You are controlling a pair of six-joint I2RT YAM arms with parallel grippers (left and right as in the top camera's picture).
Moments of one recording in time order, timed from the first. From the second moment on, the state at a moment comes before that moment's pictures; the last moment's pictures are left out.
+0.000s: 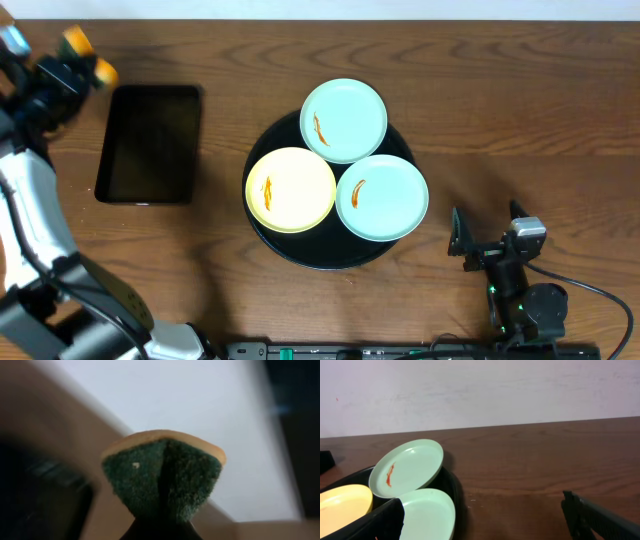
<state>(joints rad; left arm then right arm) 0.61 1.68 1.41 -0.32 0.86 -0.55 0.08 0.02 0.01 -0.06 -0.08 0.13</state>
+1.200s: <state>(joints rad) 0.54 1.79 1.42 -0.43 0.68 -0.34 0.08 0.02 0.01 -0.06 -0.08 0.13</state>
